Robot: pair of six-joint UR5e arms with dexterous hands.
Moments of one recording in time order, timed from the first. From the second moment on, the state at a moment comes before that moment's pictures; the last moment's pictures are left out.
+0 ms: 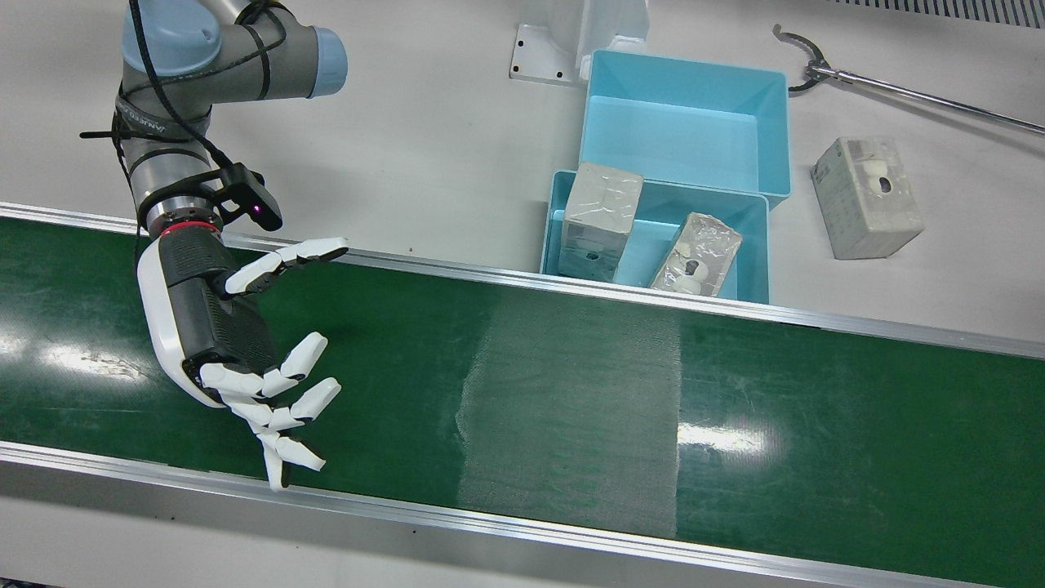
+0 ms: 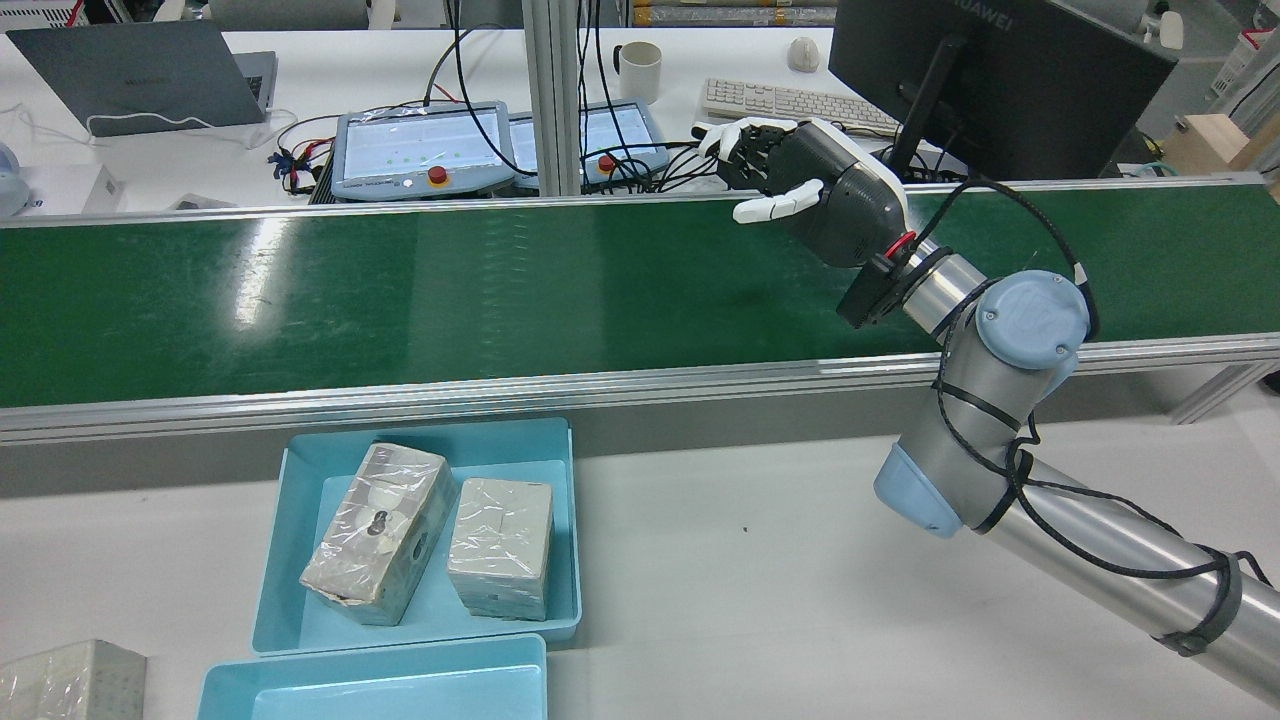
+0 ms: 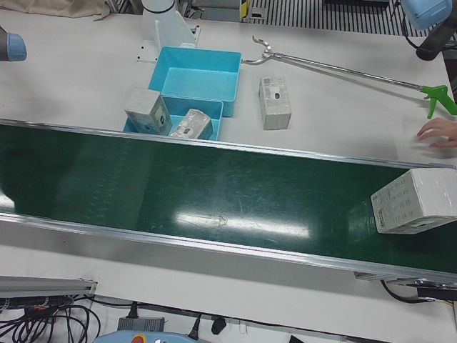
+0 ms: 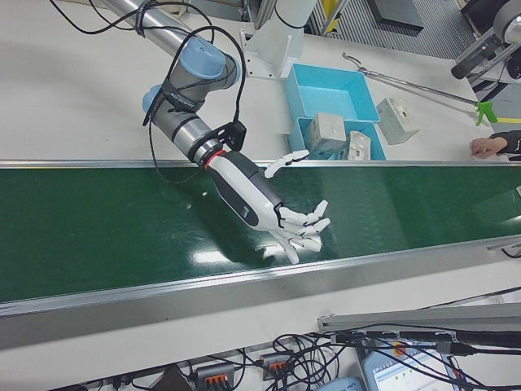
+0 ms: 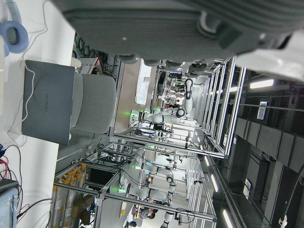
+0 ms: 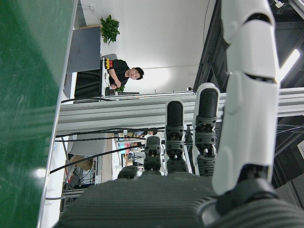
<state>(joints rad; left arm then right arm) -1.81 -1.79 -1.75 0.44 1.92 -0.15 0.89 -1.05 1.61 -3.18 -1.30 -0.11</state>
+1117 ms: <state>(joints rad) -1.81 -1.79 -1.75 0.44 1.92 -0.15 0.92 -1.05 1.62 -3.24 -1.30 -0.11</state>
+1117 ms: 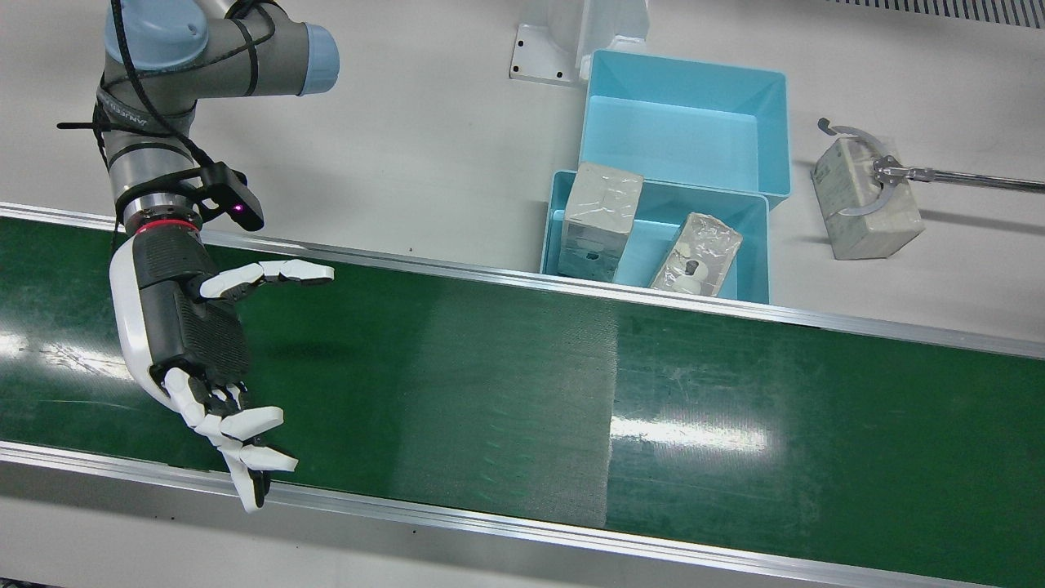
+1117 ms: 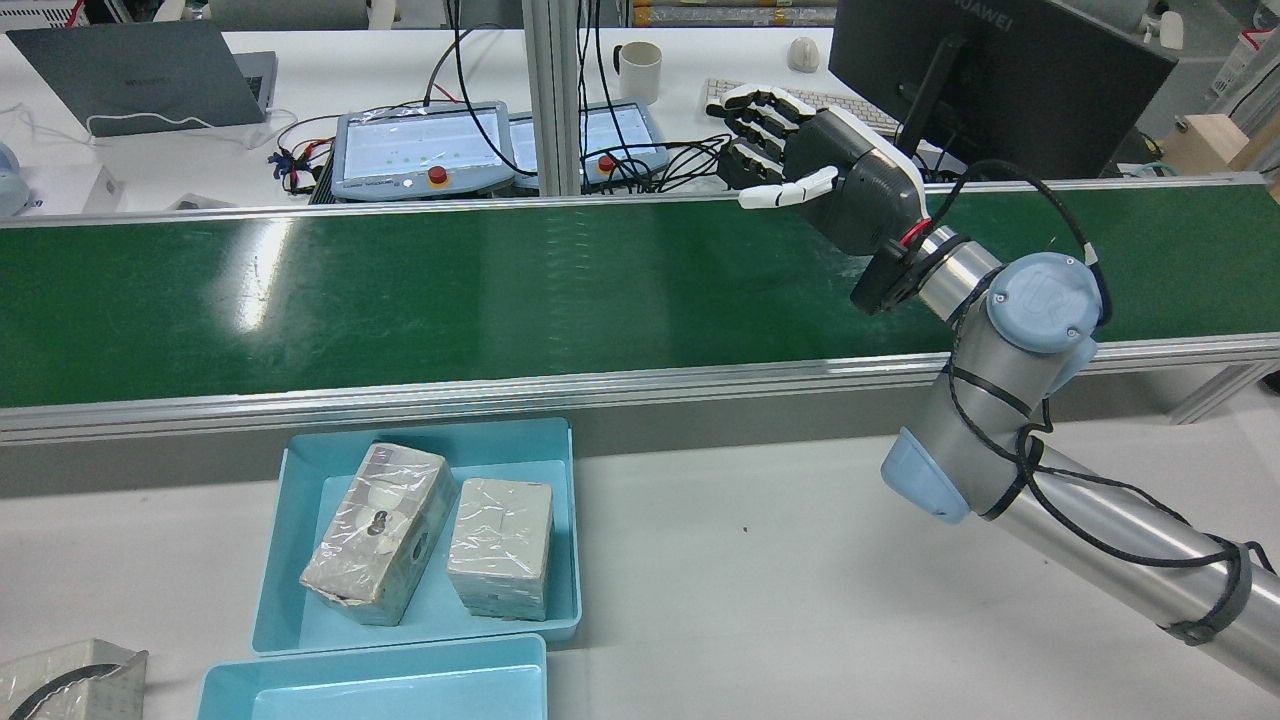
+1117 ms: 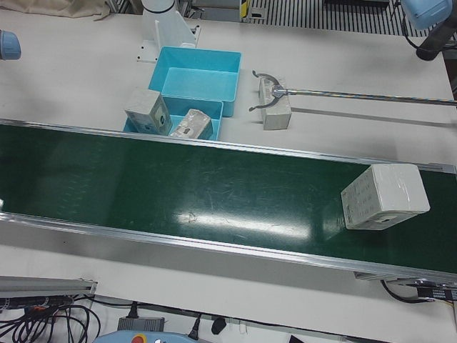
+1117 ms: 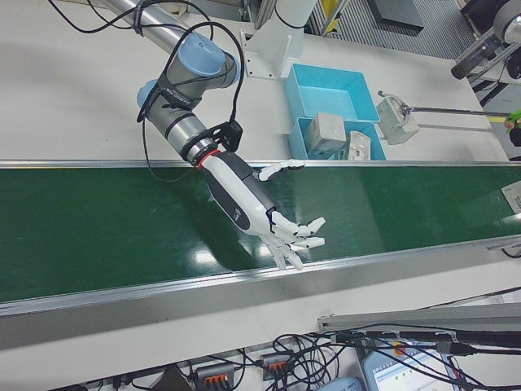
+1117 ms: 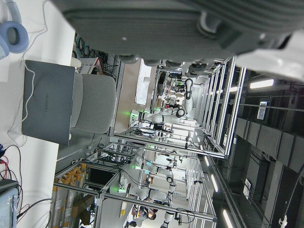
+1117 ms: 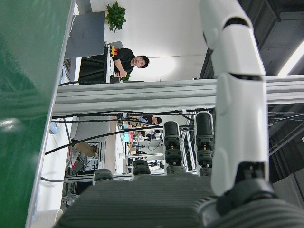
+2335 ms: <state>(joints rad) -1.81 -1.79 -1.75 0.44 1.92 -0.15 0.93 -1.06 1.71 -3.36 -1.31 -0.12</state>
